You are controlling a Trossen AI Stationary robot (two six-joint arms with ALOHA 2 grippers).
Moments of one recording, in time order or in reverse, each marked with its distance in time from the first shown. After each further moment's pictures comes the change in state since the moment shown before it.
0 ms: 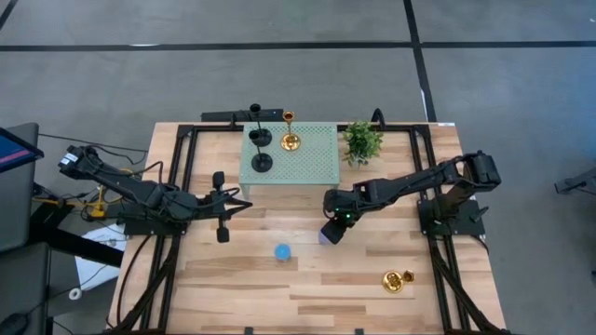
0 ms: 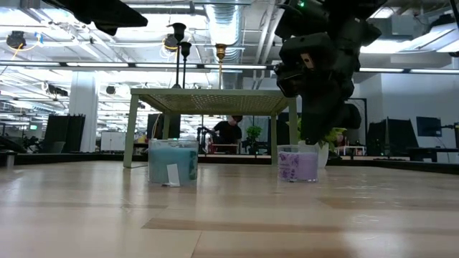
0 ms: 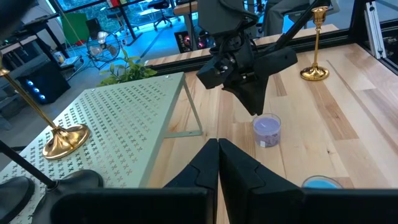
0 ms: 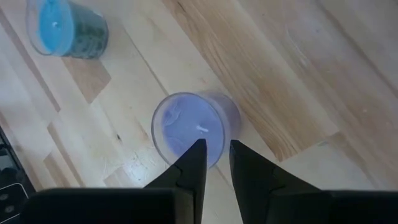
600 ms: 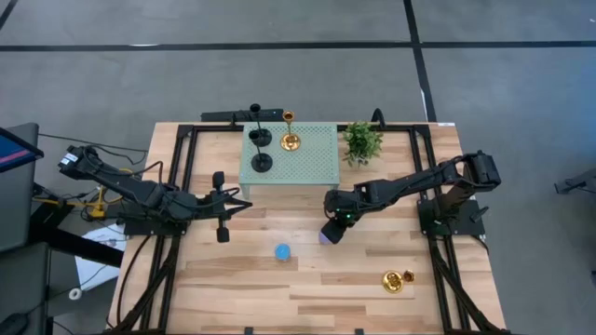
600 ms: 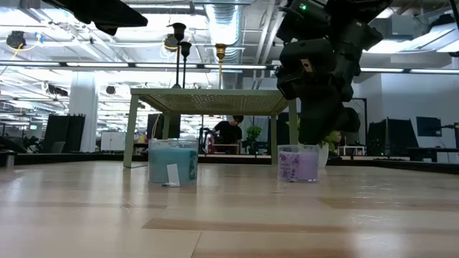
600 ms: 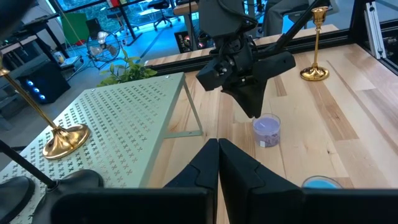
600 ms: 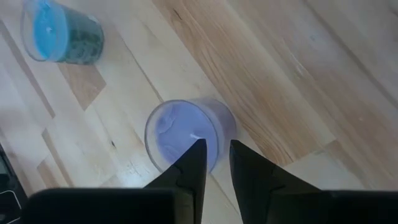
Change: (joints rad) left arm 0.000 0.000 0.000 0.000 0.000 0.000; right arm 0.000 0.000 -0.029 0.047 0.021 0.001
